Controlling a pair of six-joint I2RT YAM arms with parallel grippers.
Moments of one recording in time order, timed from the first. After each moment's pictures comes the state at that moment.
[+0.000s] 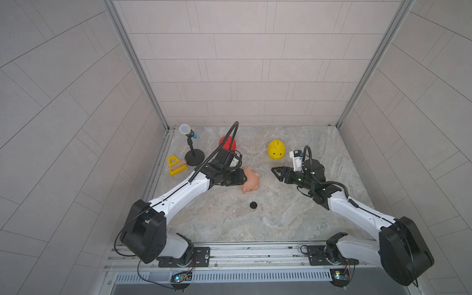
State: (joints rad) left arm -0.54 1.41 1.02 -0.56 0.32 -0.56; right arm 0.39 1.21 0.62 0.15 -0.35 0.63
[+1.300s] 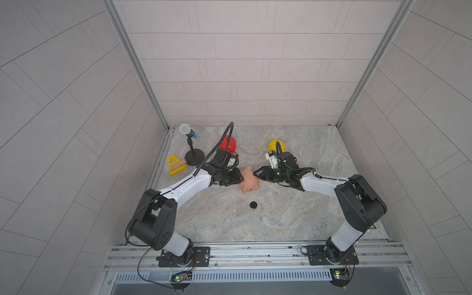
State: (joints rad) left arm -0.47 1.52 0.98 -0.46 0.37 -0.58; right arm 0.49 1.68 0.86 0.19 -0.52 0.72
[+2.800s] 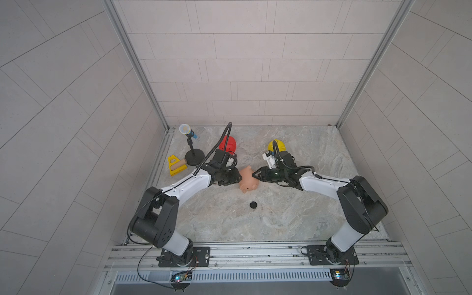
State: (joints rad) left arm -0.45 1.54 0.96 -0.42 0.35 -0.58; right arm 0.52 1.66 0.92 0.07 -0.50 0.68
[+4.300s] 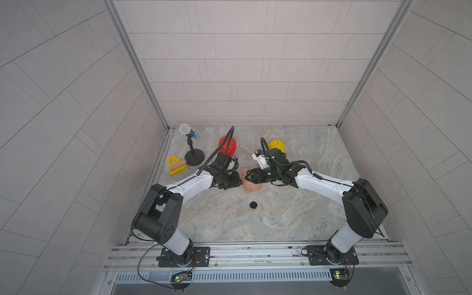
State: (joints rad) left arm -0.46 1.57 0.93 -0.42 0.35 -0.58; right arm 0.63 1.62 1.08 -0.19 -0.45 0.53
